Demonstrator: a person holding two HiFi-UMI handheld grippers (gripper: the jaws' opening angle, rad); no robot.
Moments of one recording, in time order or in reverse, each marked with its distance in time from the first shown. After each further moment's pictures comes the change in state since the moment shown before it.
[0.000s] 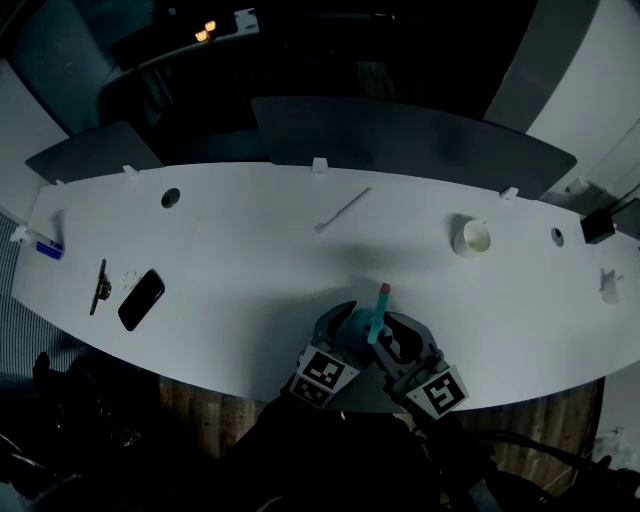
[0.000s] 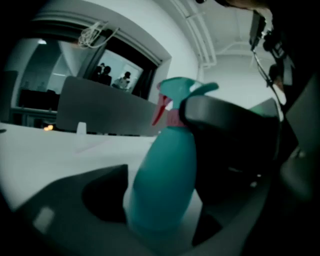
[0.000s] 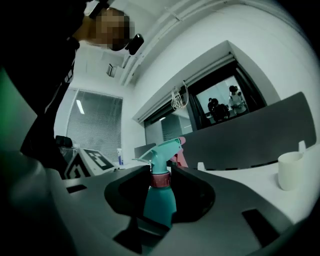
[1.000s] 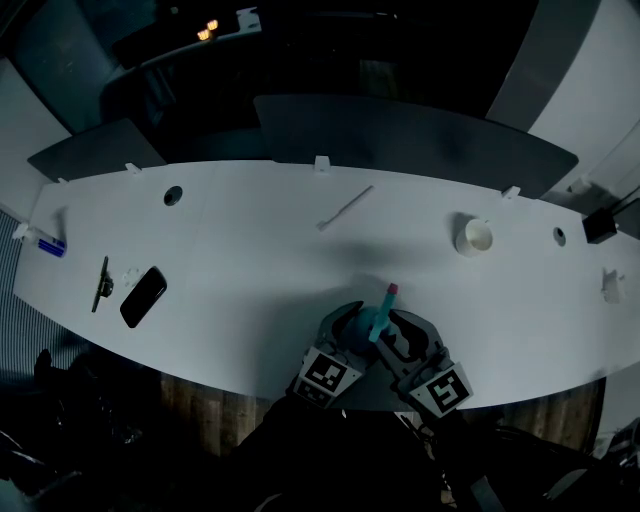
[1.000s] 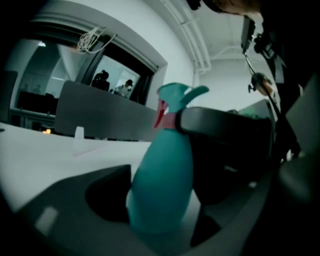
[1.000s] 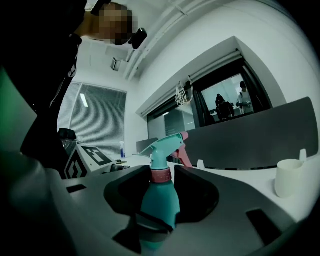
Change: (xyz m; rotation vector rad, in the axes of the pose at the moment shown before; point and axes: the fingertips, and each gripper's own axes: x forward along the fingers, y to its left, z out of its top) left arm -0.001 -0.007 0.008 0.014 -0.079 0.004; right arm -0.003 0.000 -0.003 -0.063 0.049 0.024
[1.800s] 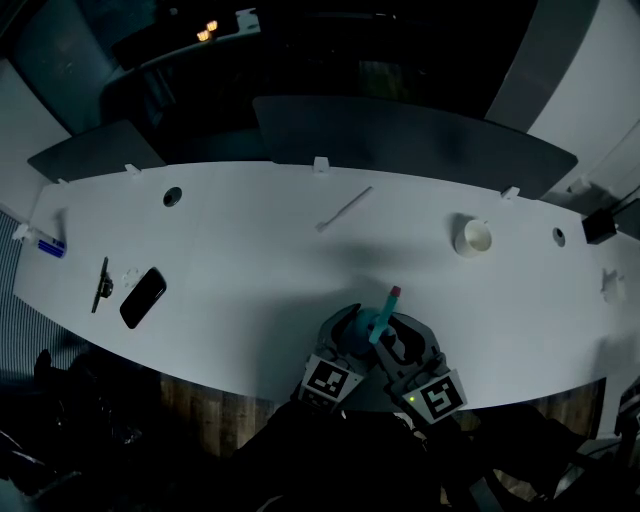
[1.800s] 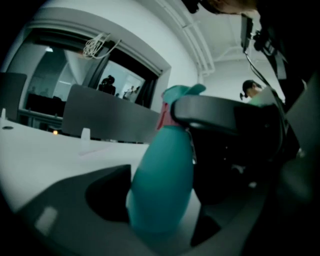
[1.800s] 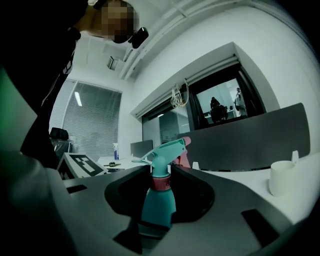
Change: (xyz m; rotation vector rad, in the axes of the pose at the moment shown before) left arm 0.000 0.001 -0.001 -0.010 -0.041 0.068; right arm 0.001 -0.002 0.007 -0.006 -0.014 -0.075
